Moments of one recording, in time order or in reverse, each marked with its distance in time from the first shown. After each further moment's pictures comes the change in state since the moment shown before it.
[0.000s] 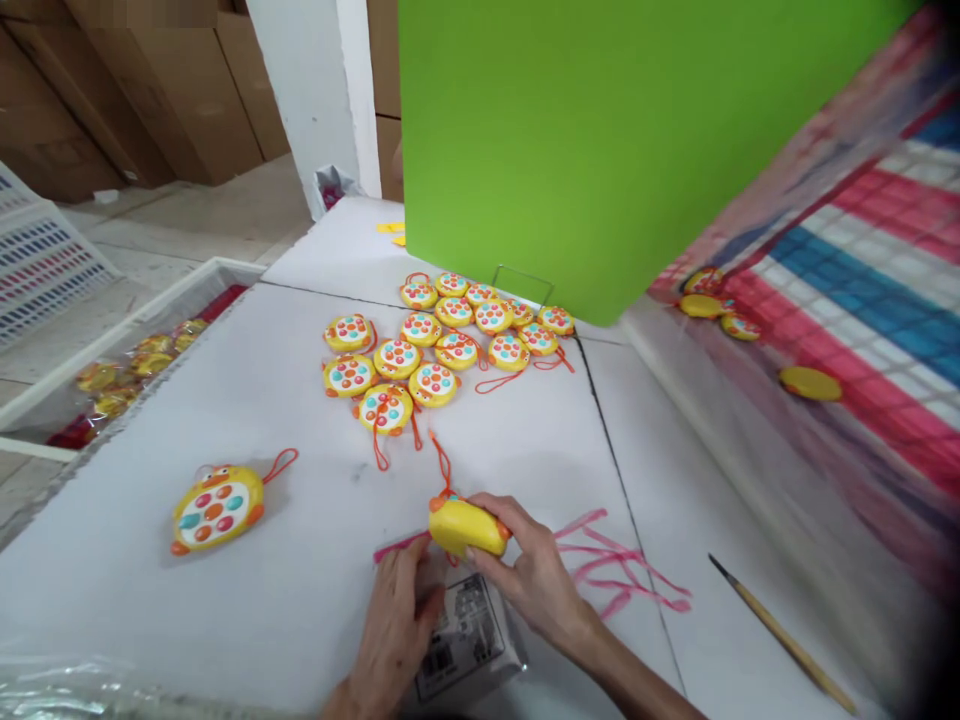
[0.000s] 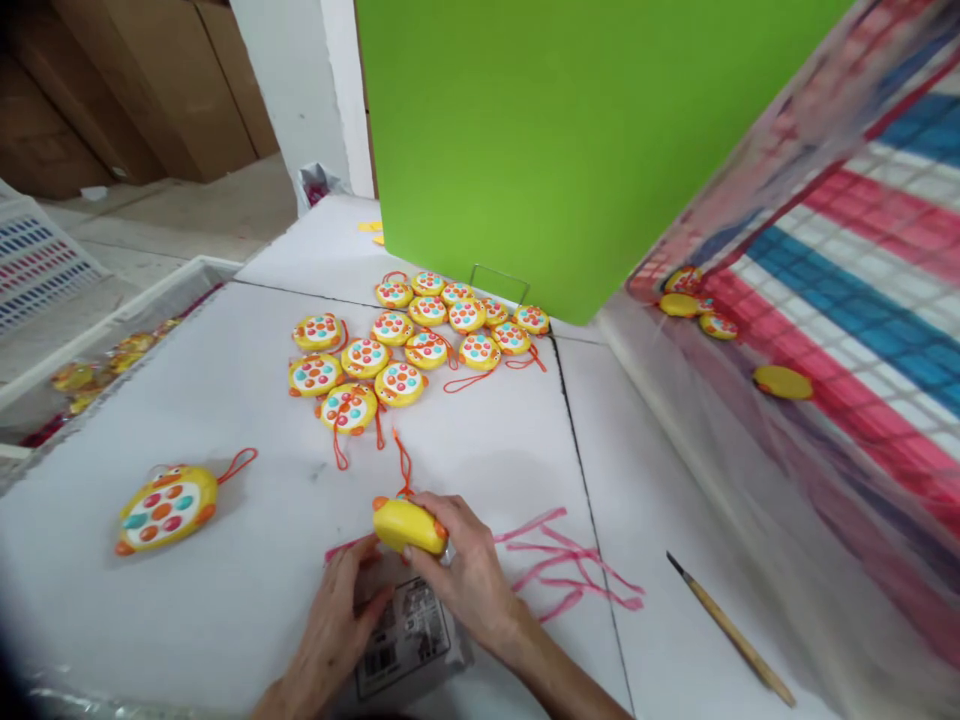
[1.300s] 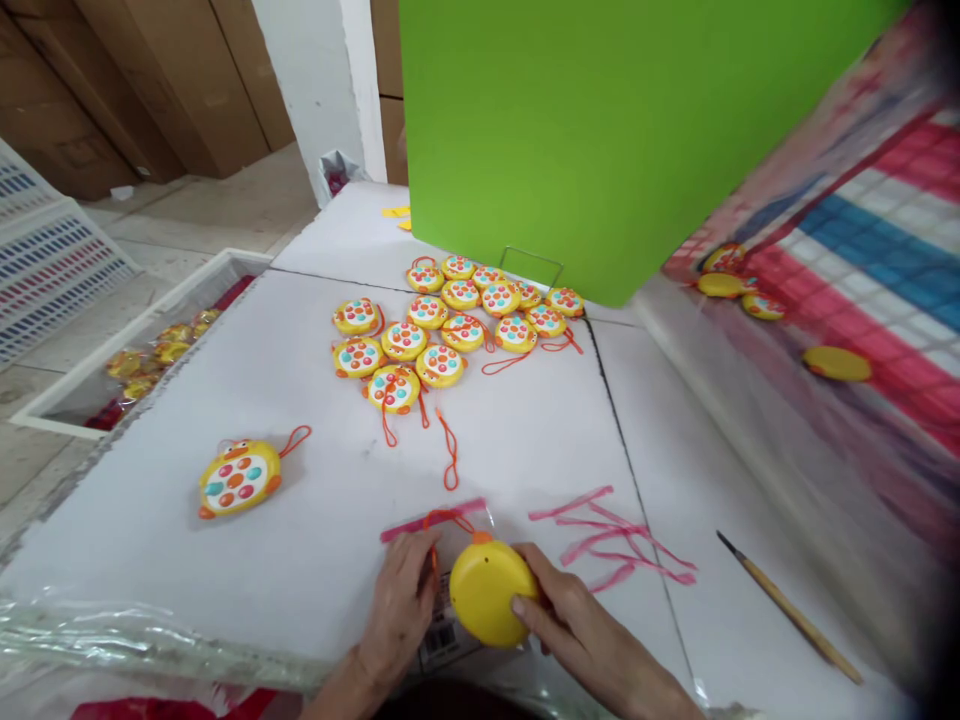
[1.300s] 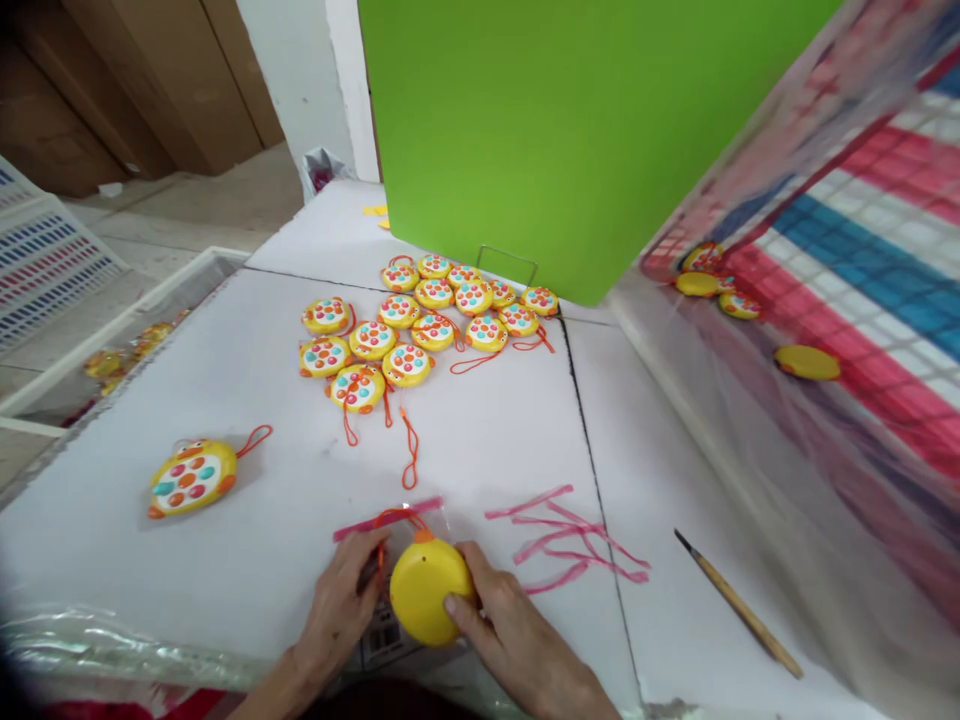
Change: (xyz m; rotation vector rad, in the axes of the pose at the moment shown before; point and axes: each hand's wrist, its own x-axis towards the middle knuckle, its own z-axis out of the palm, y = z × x) left_hand -0.009 0.005 -0.011 -0.030 0.037 0.056; right_hand -0.069 0.002 -0.020 0.120 -0.301 0.398
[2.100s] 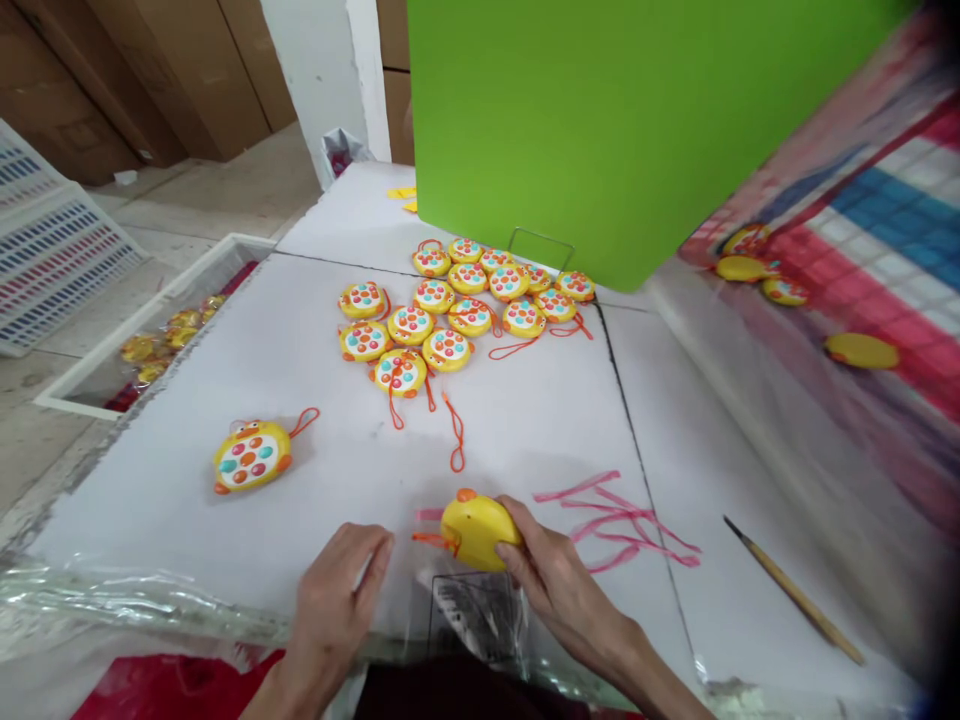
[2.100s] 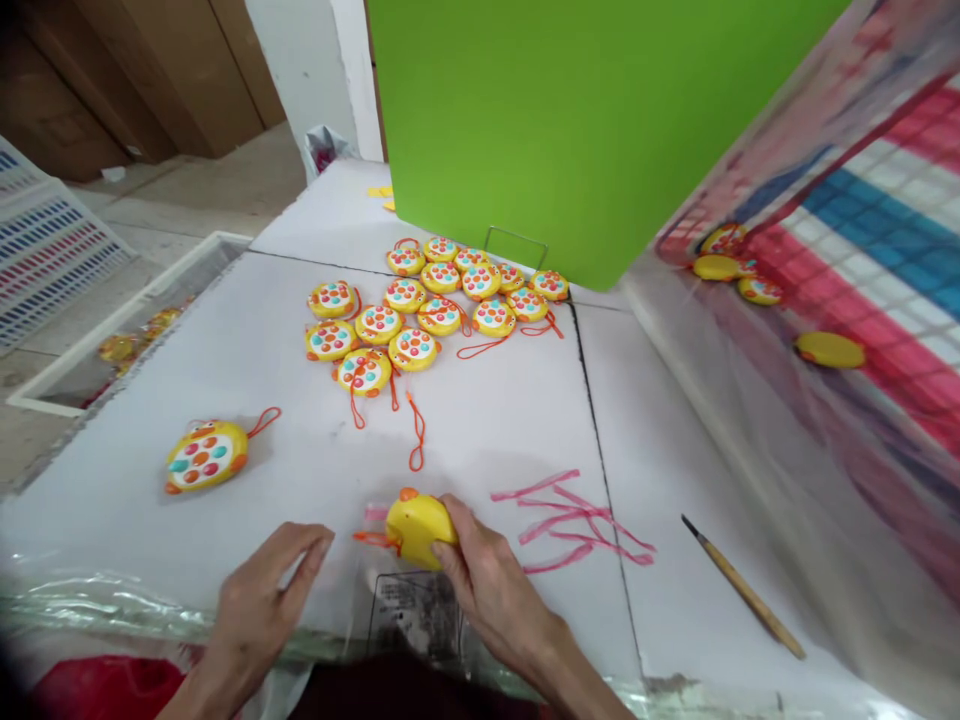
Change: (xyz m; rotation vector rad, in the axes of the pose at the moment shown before) left_hand 0.002 0.018 -0.076 0.118 0.022 0.014; right_hand 0.022 -0.015 0.013 -0.307 0.117 -0.172
